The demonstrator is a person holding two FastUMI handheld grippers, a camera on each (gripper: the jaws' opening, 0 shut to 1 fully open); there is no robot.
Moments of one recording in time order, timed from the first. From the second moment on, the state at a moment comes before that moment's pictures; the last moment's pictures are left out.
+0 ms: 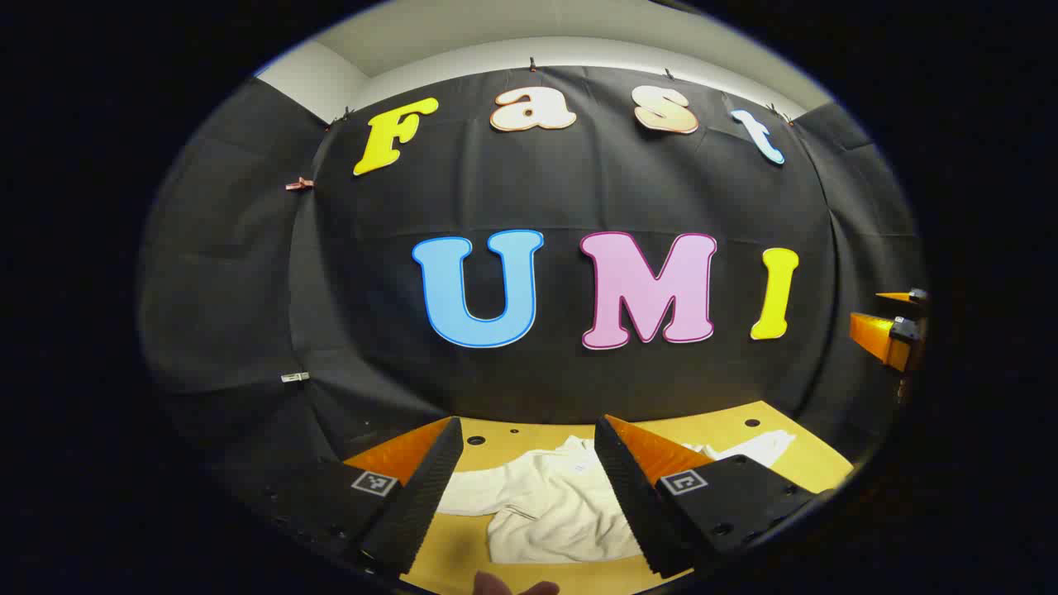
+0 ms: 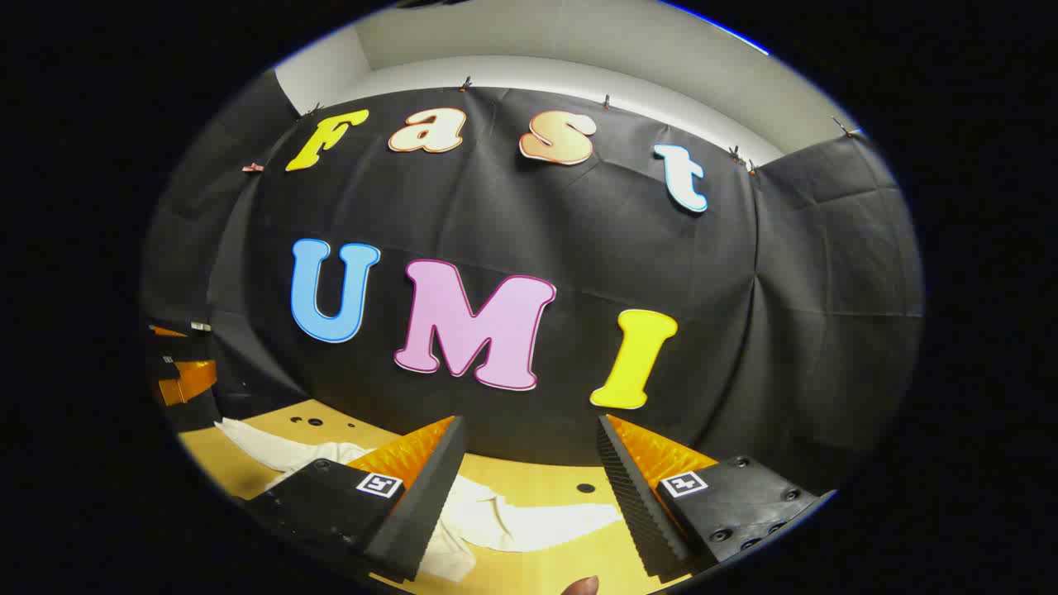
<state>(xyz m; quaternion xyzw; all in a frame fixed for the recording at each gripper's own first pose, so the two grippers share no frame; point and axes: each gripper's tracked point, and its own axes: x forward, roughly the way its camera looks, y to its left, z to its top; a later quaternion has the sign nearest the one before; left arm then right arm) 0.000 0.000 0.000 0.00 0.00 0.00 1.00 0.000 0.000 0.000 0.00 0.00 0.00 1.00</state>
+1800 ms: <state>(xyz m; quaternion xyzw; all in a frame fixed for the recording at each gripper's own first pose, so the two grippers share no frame) 0.106 -0.005 -0.079 -0.03 0.06 -0.02 1.00 0.166 -0.107 -0.244 0.02 0.22 -0.11 0.97</state>
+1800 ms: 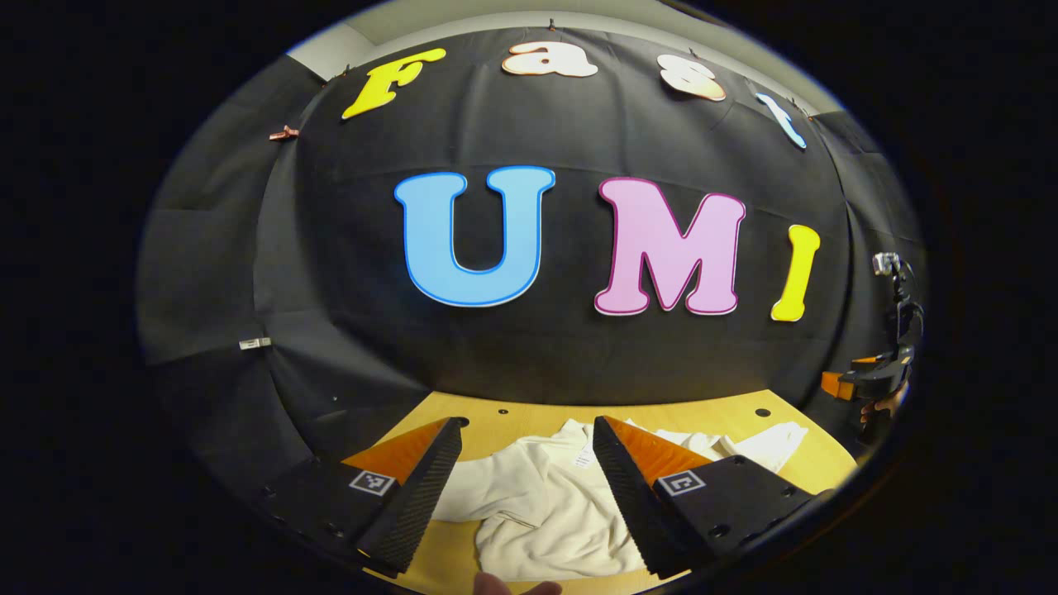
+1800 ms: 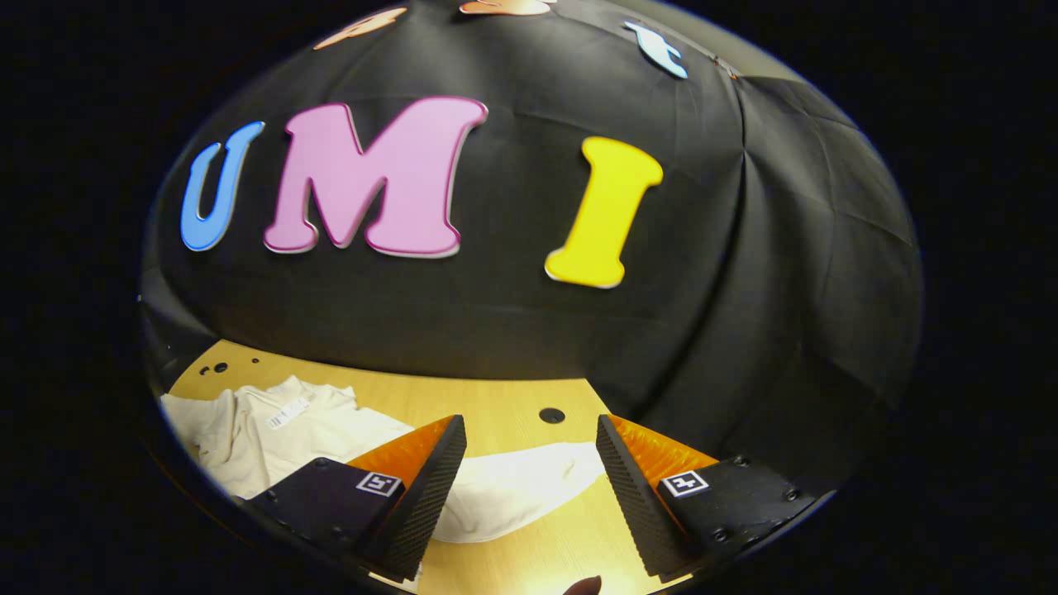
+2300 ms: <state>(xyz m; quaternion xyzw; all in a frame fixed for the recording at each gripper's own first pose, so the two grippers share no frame) 0.130 -0.040 -0.127 -0.01 0.11 0.00 0.99 0.222 -0.208 -0.442 0.09 0.35 -0.17 0.92</state>
